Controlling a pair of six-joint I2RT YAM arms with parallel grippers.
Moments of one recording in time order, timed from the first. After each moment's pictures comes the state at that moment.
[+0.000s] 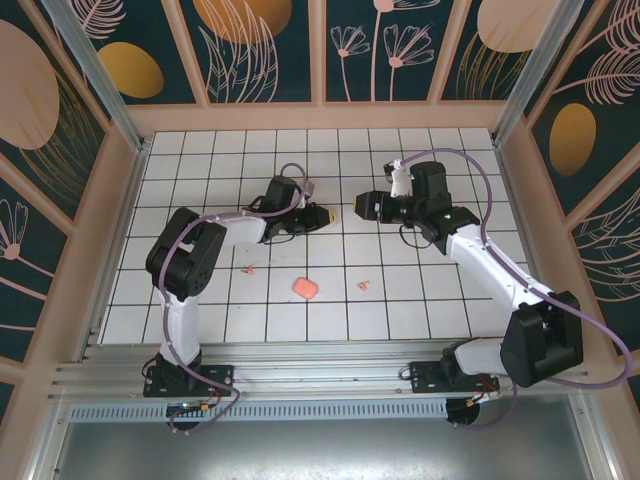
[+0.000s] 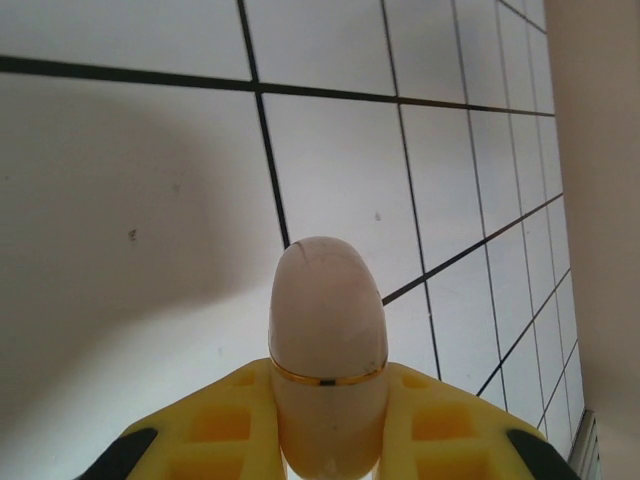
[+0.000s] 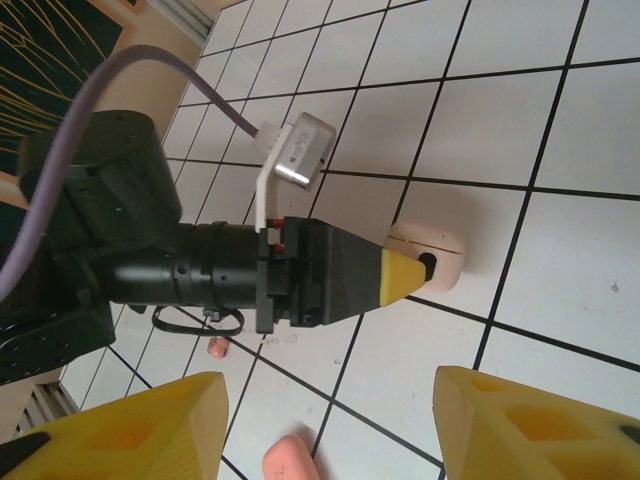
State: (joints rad) left arm -0.51 2.05 1.19 0.15 0.53 -0.75; right arm 0.37 1.32 1.00 -0.27 -0.49 0.42
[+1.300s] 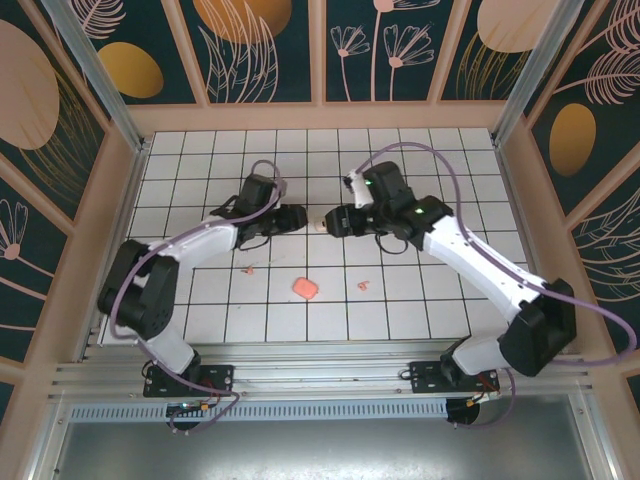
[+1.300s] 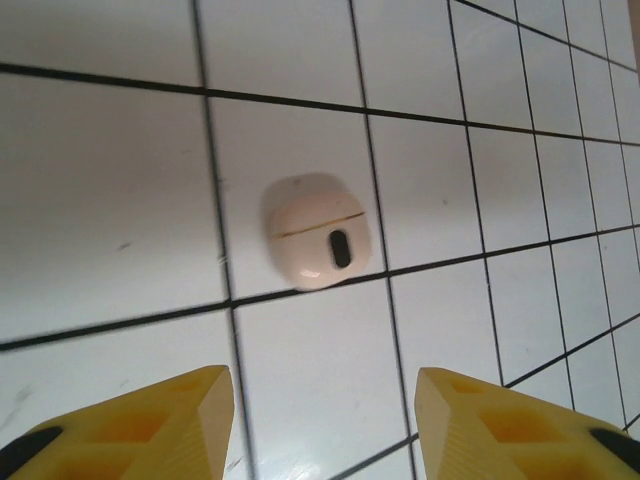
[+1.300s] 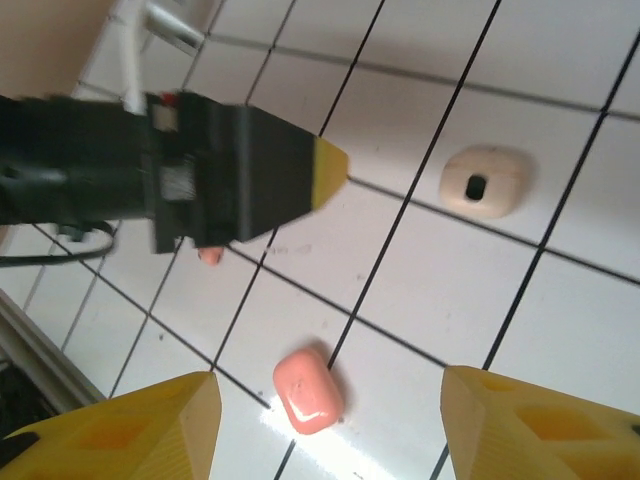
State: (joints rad) left arm -0.46 1.64 1.00 -0.14 0.29 -0.65; right arm 0.68 1.43 1.25 -0.64 -0.24 0.36
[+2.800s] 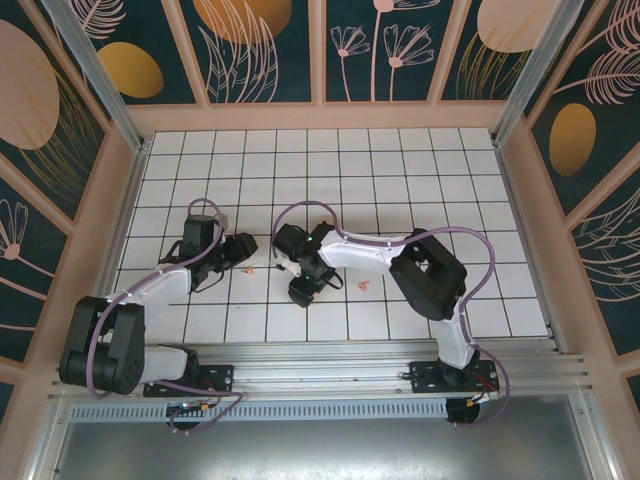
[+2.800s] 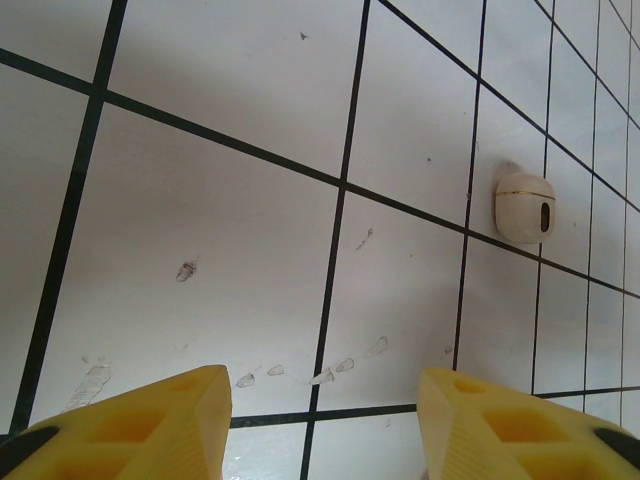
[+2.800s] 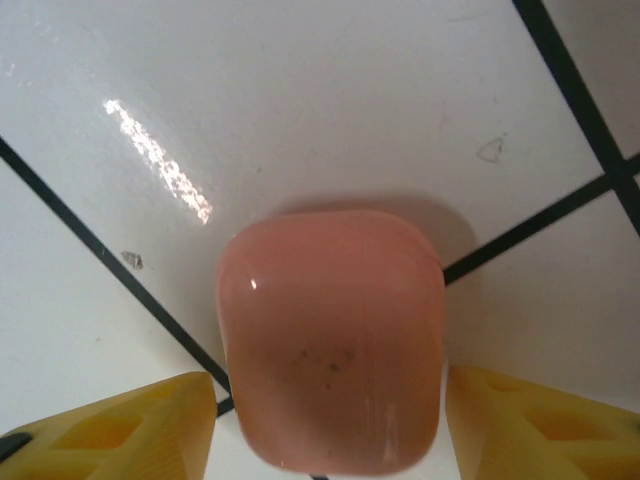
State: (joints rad) left arm -0.19 1.32 0.54 -0.02 0.36 -0.70; right arm 1.01 2.02 1.43 -0.85 -0.08 0.01
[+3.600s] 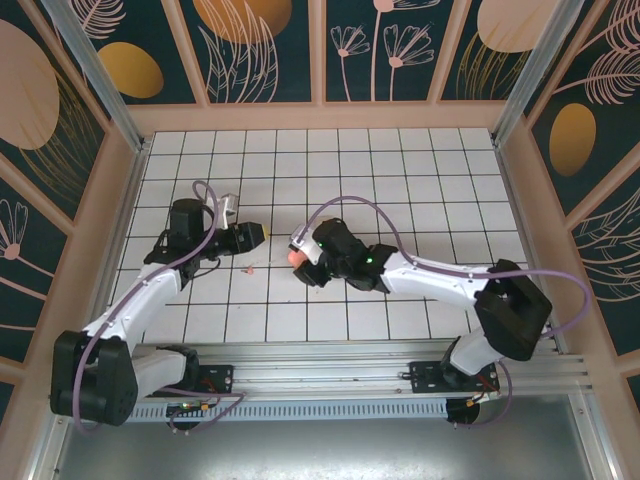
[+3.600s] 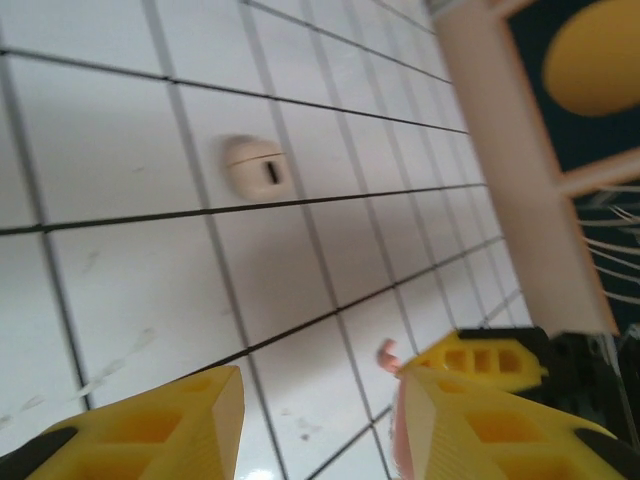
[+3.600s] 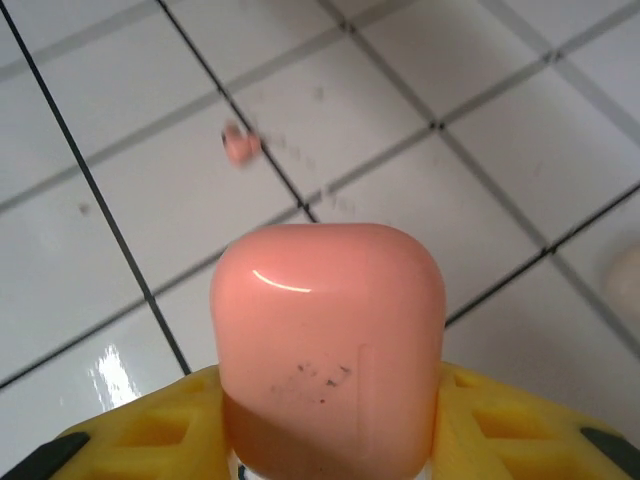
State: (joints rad) left arm -0.19 1.15 0.68 -0.12 0.74 -0.50; right arm 0.97 1.50 0.93 -0.12 -0.05 -0.07
